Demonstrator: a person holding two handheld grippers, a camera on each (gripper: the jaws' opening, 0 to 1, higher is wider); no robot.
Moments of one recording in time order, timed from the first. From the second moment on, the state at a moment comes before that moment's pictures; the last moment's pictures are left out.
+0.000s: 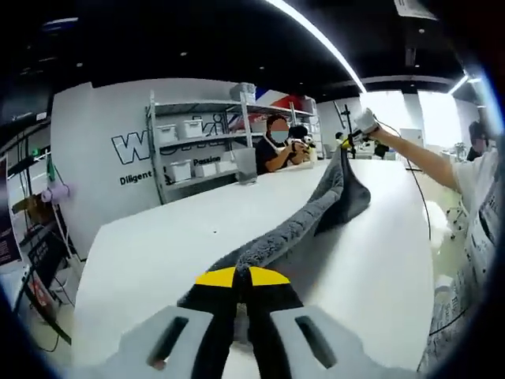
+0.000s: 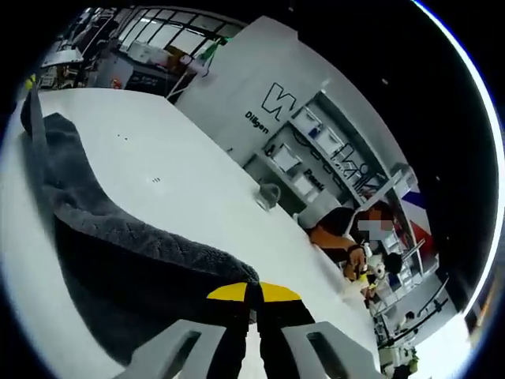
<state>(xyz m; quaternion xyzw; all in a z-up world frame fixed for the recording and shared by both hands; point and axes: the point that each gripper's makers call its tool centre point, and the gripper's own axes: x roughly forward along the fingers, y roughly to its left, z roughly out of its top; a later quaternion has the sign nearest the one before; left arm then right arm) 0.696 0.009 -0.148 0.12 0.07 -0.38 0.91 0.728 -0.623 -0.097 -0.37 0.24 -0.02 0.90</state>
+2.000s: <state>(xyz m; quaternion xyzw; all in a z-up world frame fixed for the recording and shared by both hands) 0.573 0.152 -0.235 0.15 0.22 -0.36 0.89 0.450 -0.492 -0.269 -0.32 0.38 0.28 0.82</state>
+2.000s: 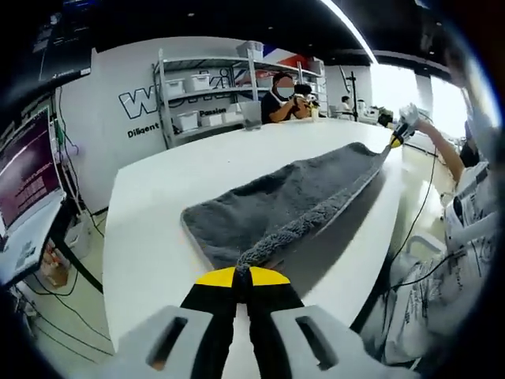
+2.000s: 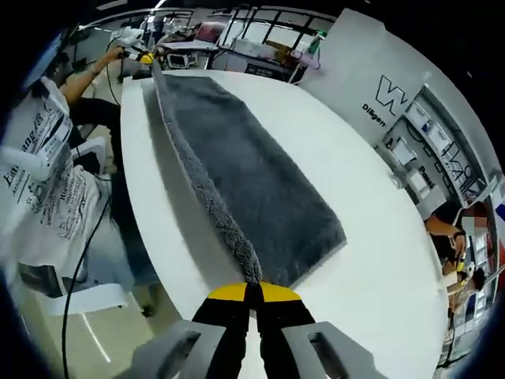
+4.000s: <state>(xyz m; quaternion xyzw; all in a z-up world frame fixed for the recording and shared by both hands) 0.551 0.056 -0.169 0.06 0.06 -0.43 0.90 0.577 -0.531 -0.184 -0.21 0.33 0.23 0.89</state>
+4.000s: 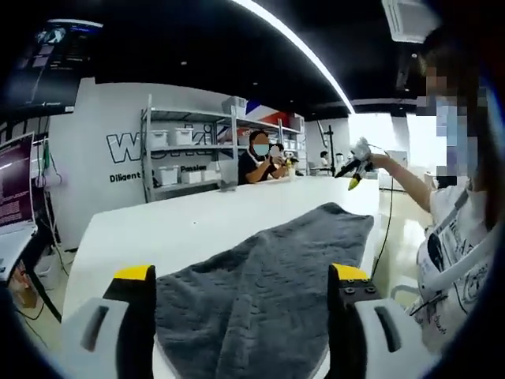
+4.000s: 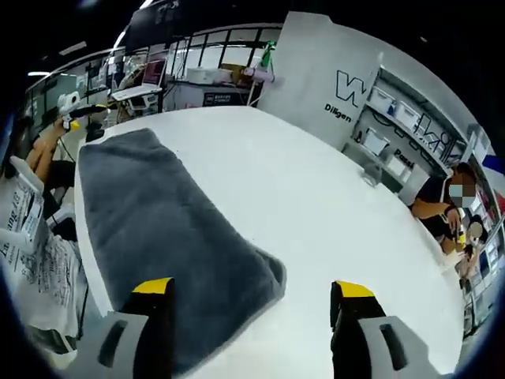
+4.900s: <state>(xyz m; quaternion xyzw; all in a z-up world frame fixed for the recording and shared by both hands) 0.501 0.020 -0.204 0.12 0.08 -0.45 0.88 0.682 -0.536 -0.297 -0.24 0.48 0.23 0.81</state>
